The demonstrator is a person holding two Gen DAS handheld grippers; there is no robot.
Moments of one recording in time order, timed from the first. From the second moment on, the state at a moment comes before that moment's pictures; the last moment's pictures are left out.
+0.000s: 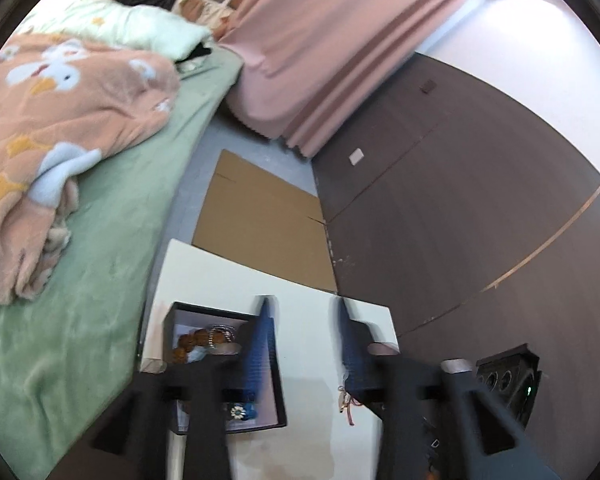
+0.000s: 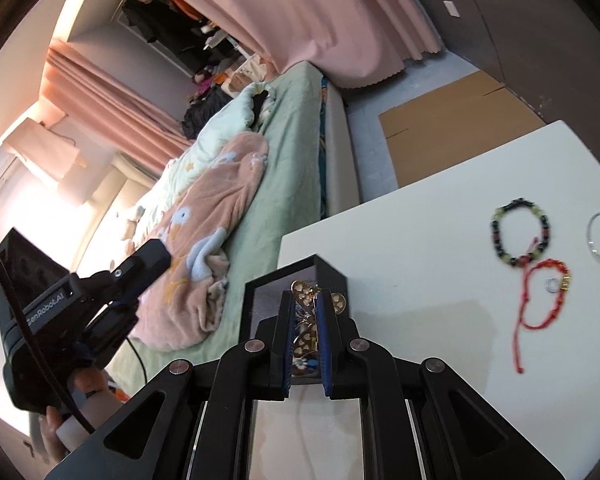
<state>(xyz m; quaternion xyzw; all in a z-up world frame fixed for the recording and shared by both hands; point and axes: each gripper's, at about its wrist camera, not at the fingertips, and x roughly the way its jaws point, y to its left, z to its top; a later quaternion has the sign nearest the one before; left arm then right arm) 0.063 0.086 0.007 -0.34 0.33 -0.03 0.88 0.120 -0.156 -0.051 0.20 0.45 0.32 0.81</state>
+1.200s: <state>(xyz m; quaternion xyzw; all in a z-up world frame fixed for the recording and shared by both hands) 0.063 0.065 0.006 -0.31 0.32 -0.03 0.89 0.134 -0.209 -0.047 0.21 0.46 0.22 0.84</state>
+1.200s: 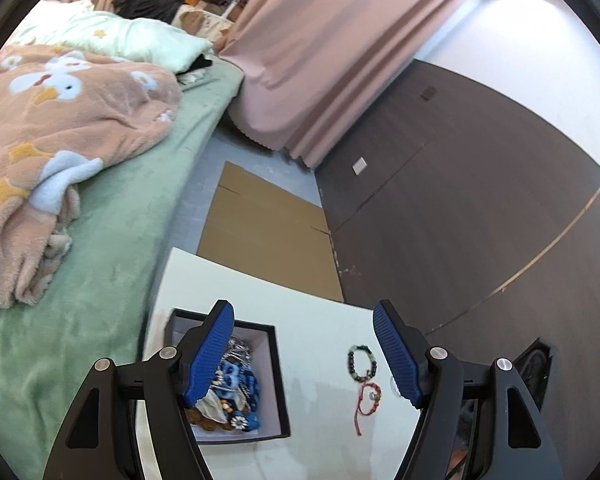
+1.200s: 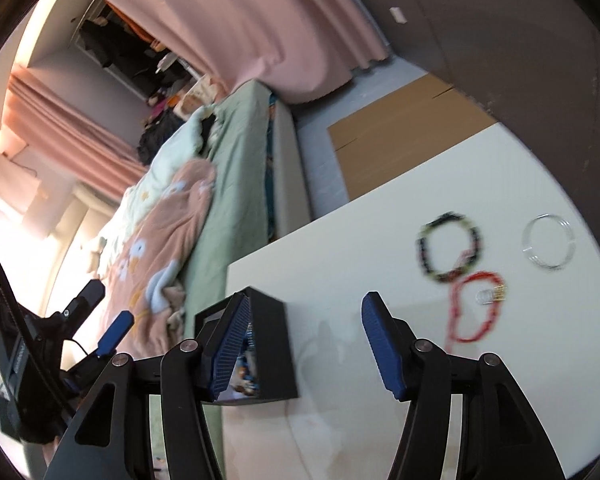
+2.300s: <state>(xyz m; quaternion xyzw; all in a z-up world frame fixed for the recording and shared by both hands) 0.101 -0.090 -0.048 -0.17 0.41 -0.13 0.89 0.135 -0.344 -0.070 0.28 0.52 0.08 0.80</state>
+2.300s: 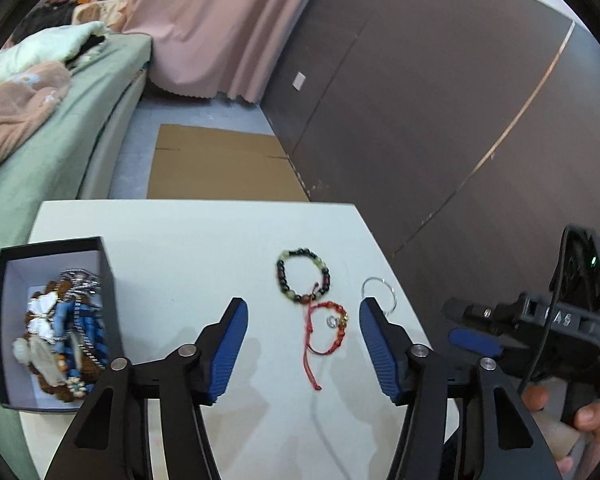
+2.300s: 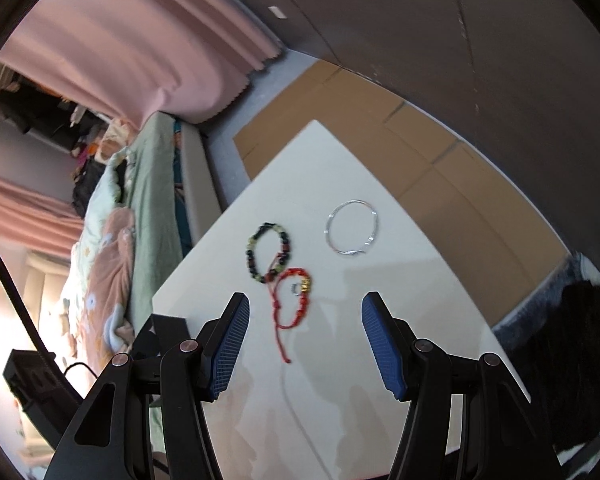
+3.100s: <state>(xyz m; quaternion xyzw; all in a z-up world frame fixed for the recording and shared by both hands) 0.134 -0.154 -0.116 -0.07 0.48 -0.13 0.86 0.180 -0.369 -0.097 0.27 0.54 -0.01 0.79</state>
